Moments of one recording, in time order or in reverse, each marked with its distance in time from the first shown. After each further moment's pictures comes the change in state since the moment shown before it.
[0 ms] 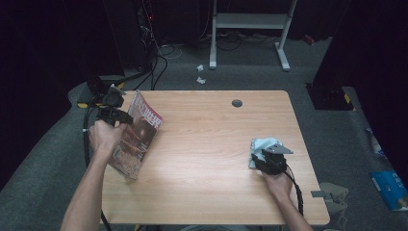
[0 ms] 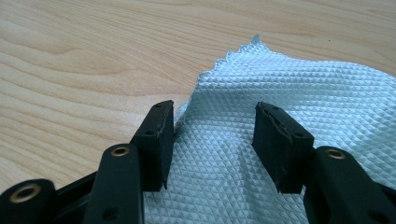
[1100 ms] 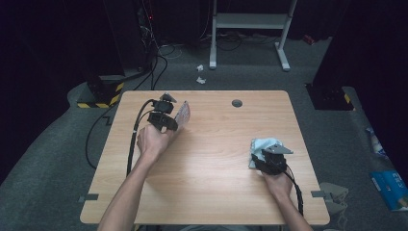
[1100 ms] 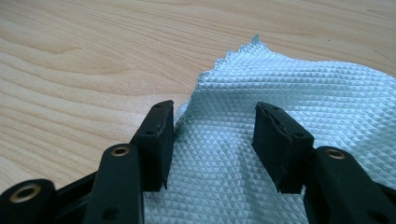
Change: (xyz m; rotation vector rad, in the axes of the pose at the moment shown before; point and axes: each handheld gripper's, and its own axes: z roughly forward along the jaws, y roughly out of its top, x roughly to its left) left arm -0.126 0.012 0.048 0.038 -0.137 0.148; right arm 0.000 0.000 0.000 0.002 -0.002 0.000
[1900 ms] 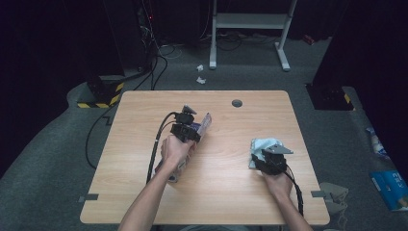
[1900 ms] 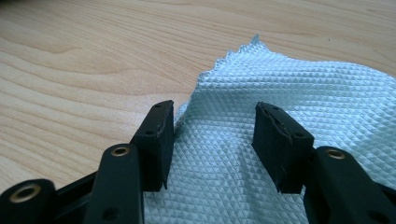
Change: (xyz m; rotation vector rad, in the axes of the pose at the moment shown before) left arm -0.039 -0.006 0.066 0.018 -0.209 -0.014; right arm 0.000 0.000 0.000 0.001 0.000 0.004
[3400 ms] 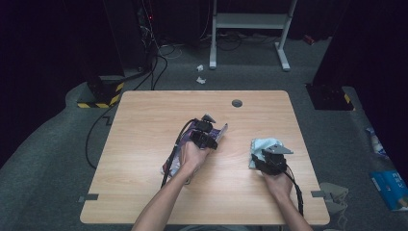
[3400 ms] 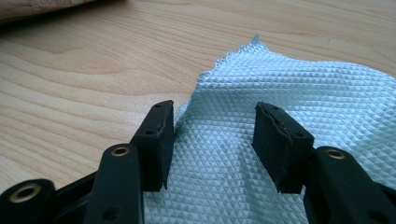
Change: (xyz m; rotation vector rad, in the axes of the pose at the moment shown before) left arm -0.037 0.002 0.051 0.051 -0.025 0.086; right arm 0.000 0.000 0.000 -0.002 0.000 -0.002
